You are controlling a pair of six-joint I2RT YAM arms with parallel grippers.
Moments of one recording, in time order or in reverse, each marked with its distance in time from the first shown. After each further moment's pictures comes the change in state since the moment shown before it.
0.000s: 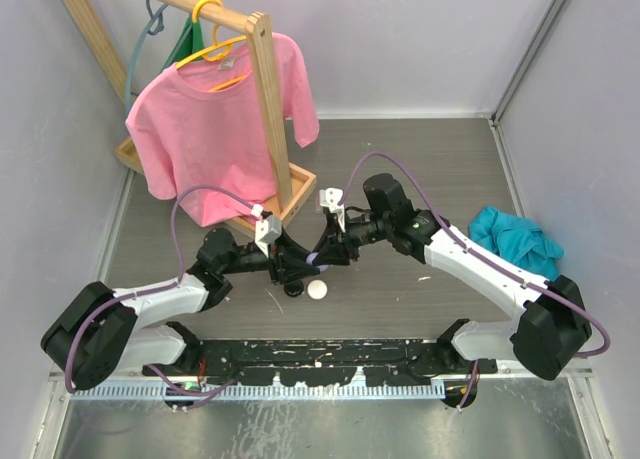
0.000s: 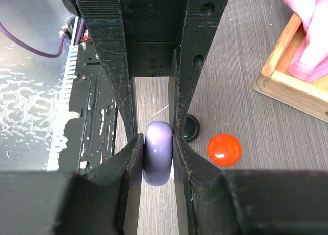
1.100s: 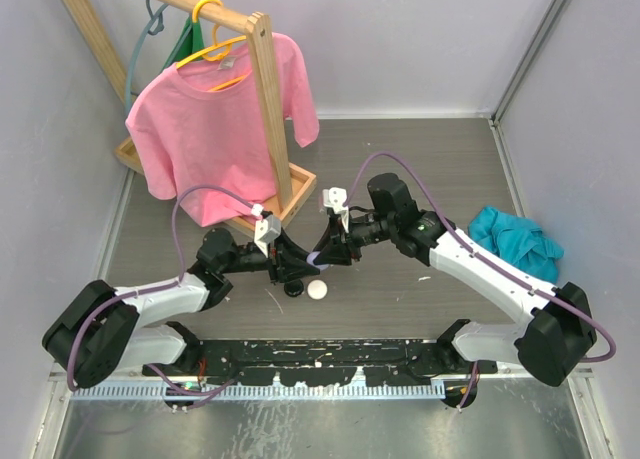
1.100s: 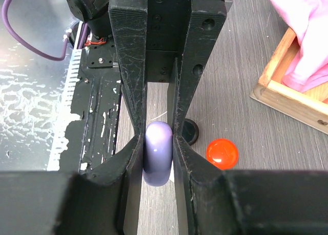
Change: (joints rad) left arm 0.002 0.011 0.000 0.032 0.025 -0.027; right arm 0.003 -0.040 0.000 0.002 -0.010 -0.006
